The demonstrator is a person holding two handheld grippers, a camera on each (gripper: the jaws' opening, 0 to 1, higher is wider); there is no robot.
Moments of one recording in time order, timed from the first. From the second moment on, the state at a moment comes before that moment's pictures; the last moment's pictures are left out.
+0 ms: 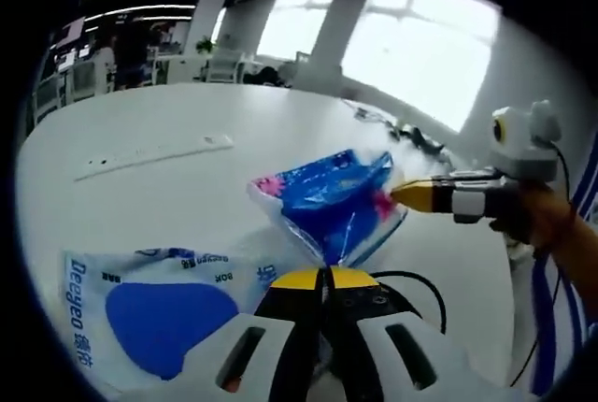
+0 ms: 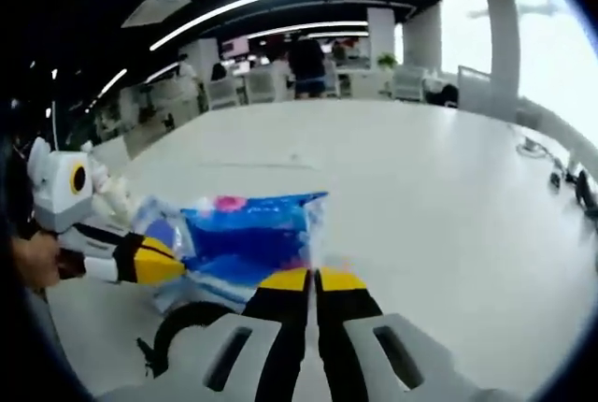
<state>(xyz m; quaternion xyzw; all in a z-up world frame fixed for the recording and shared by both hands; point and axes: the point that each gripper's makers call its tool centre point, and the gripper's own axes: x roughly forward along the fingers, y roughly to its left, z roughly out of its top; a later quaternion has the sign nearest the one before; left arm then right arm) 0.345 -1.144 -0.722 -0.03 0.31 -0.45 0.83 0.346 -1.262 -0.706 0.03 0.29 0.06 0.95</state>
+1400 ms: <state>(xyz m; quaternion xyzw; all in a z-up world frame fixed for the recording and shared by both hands) 0.358 -1.160 -0.743 0.01 0.33 -0.44 0.84 0.363 -1.292 -0.758 0.00 0.32 0.06 0.94</state>
